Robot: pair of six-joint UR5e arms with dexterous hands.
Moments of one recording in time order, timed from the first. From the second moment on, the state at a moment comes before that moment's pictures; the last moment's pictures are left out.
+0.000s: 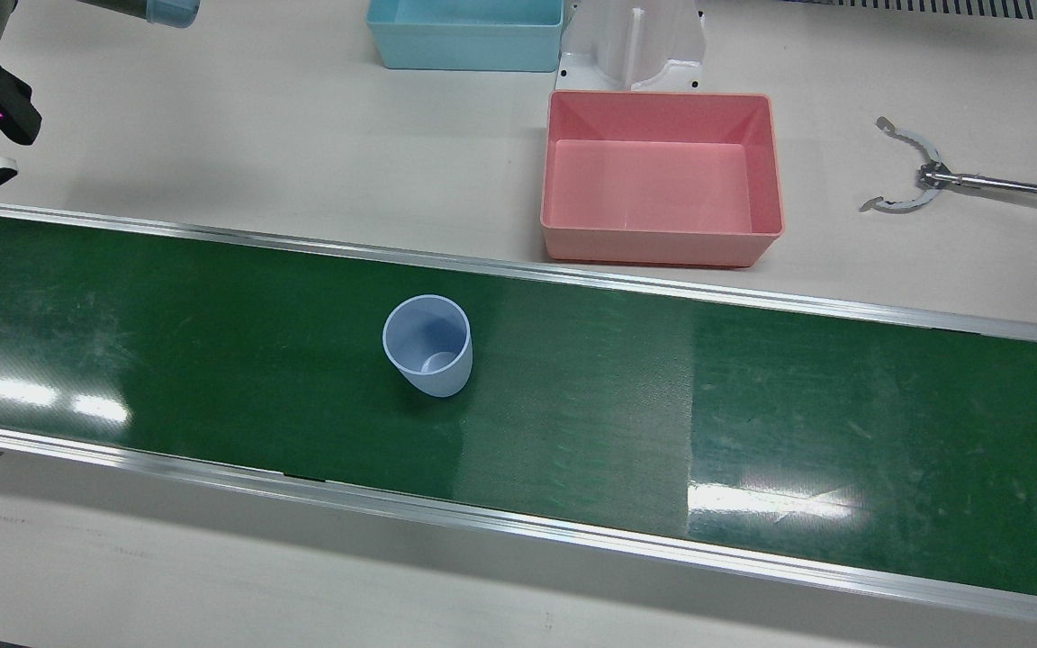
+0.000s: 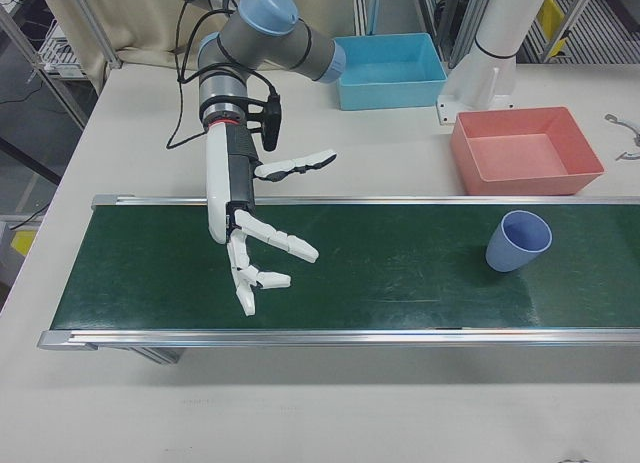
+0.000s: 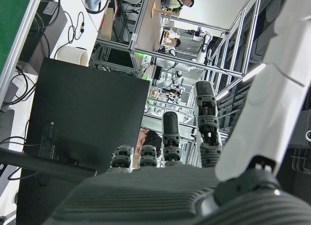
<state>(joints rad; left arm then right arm) -1.46 -1.87 -1.66 0.43 1.75 0.12 1.19 -1.43 1.96 -3.57 -1.32 -0.25</state>
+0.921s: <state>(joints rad) -1.47 -1.87 -1.67 0.43 1.75 0.12 1.26 -1.35 2.04 -3.62 -1.41 -0.22</state>
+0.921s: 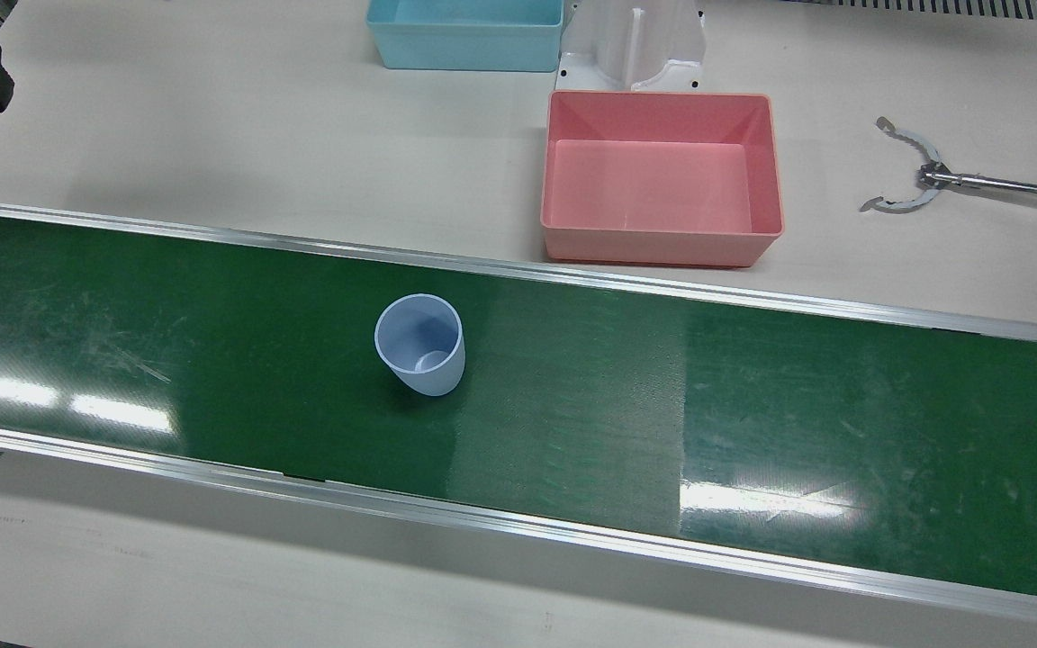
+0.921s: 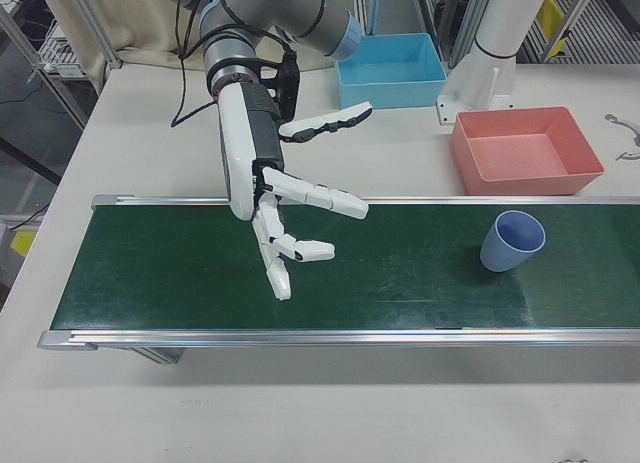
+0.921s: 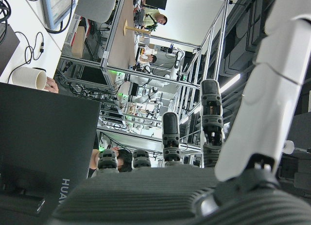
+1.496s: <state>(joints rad) -1.46 -1.87 -1.66 0.43 1.75 0.12 1.28 -1.40 2.11 -3.62 -1.42 -0.22</state>
